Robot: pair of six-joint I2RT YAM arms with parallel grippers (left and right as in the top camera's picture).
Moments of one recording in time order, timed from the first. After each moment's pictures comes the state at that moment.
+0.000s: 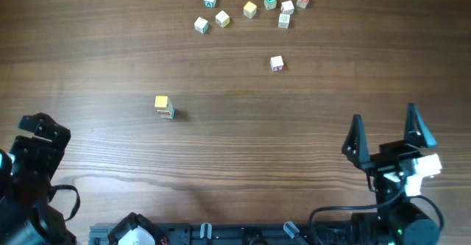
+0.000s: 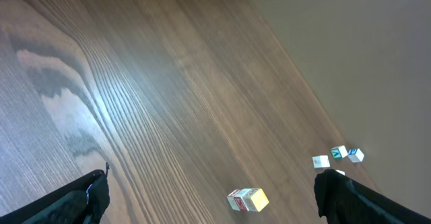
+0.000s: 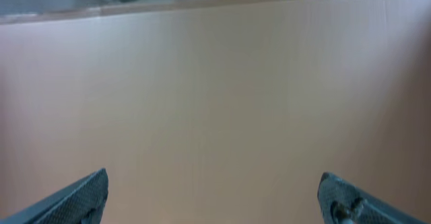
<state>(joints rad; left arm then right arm) 0.76 0.82 1.41 -1.25 0.16 -0.45 0.02 0.02 0.12 0.43 -0.15 0.10</state>
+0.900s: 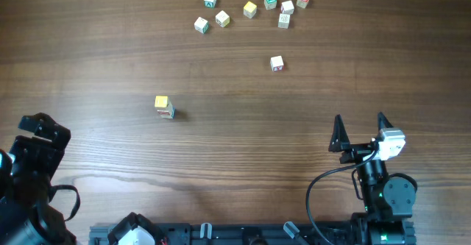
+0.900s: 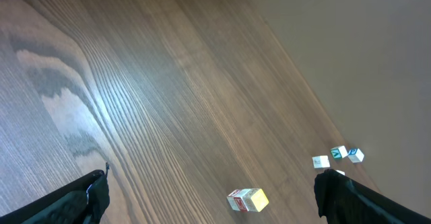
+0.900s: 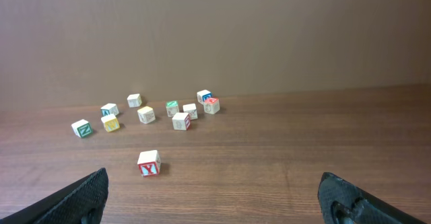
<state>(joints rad) 0.76 0.82 1.41 -1.25 0.16 -0.45 0.00 0.01 0.01 0.00 -0.08 0.10</state>
